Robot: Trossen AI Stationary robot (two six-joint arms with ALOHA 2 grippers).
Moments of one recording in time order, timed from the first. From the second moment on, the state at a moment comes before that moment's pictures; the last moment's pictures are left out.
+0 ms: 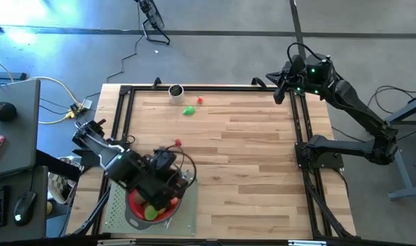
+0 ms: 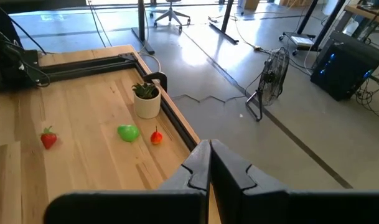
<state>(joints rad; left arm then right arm) -0.63 1.75 2.14 -1.57 -0.49 -1.60 -0.75 0.97 1.18 -0.57 -0.16 -0.19</state>
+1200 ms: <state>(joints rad) 0.09 1.74 2.15 -1.57 -0.28 -0.78 -0.75 0.97 1.18 -0.63 -0.16 -0.19</state>
